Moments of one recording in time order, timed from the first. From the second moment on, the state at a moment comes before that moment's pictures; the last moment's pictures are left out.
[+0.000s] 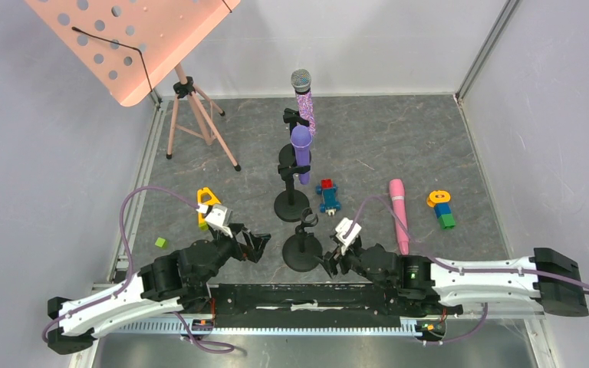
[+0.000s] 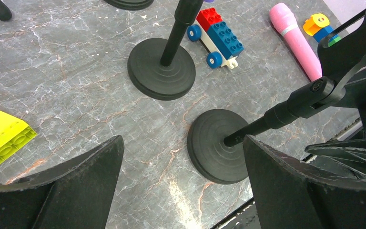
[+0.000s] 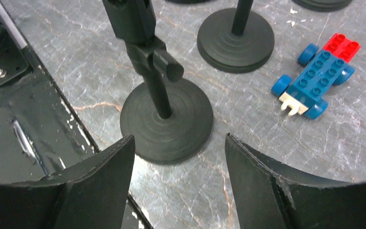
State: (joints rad) left arm -1.19 0.22 0.33 -0.43 -0.59 -0.54; right arm 1.39 0.79 0.26 0.19 0.46 0.21
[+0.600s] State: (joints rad) left arm -1.19 0.19 0.32 -0.42 -0.57 -0.53; right arm 1.28 1.06 0.37 0.48 0.36 0.16
